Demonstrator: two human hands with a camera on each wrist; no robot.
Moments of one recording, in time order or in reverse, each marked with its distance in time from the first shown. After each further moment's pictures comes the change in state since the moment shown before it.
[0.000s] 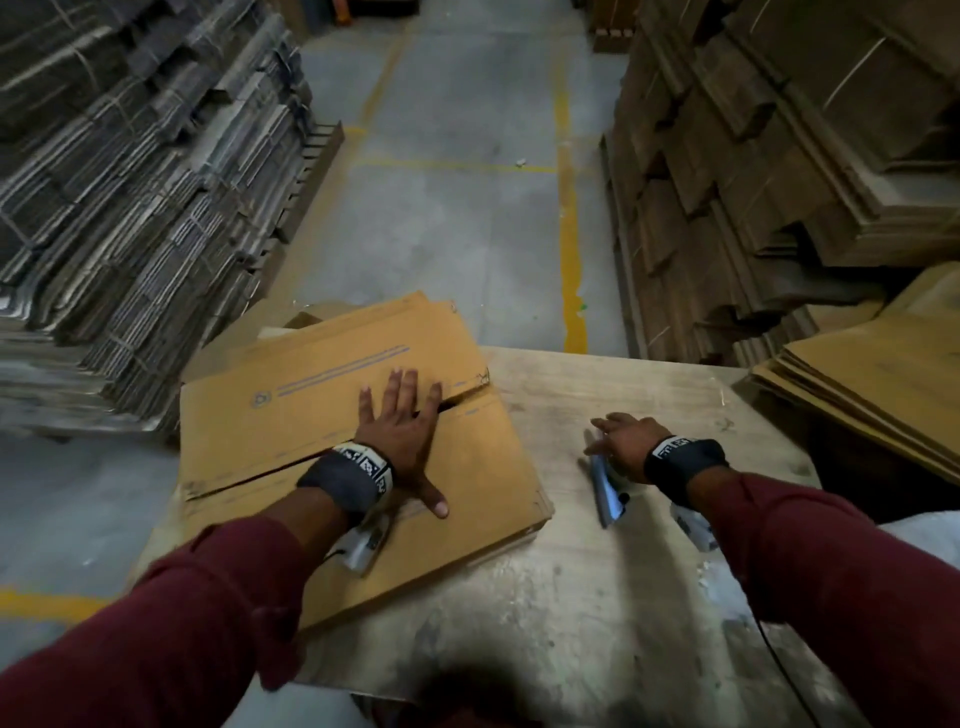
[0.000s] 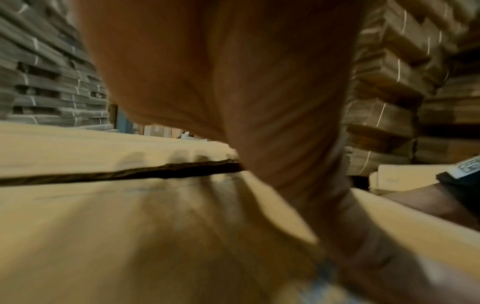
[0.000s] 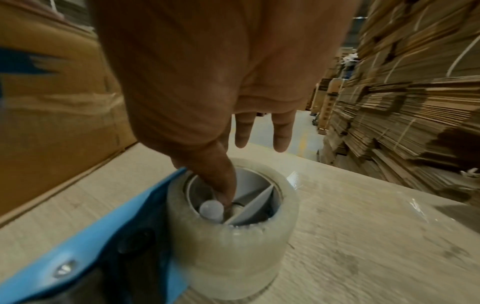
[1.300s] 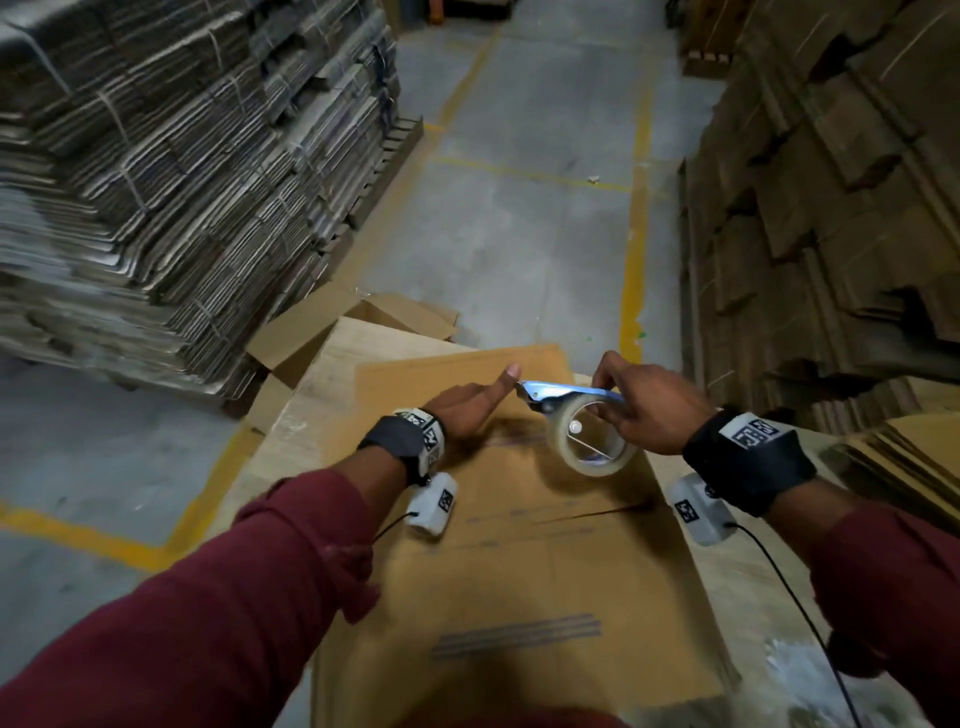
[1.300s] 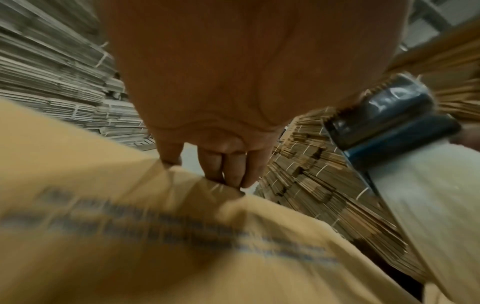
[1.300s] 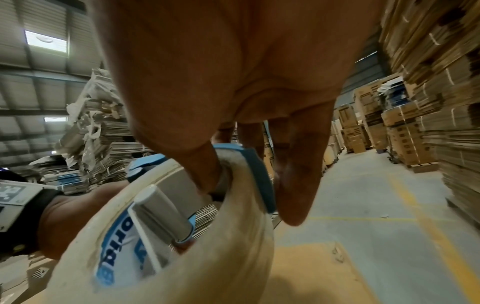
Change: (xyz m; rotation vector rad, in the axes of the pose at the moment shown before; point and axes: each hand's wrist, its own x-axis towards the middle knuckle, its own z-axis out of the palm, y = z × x) left_hand 0.004 -0.046 -0.063 -0.803 0.008 -0.110; right_hand -0.016 -0.089 -0.184 0.293 0.477 -0.072
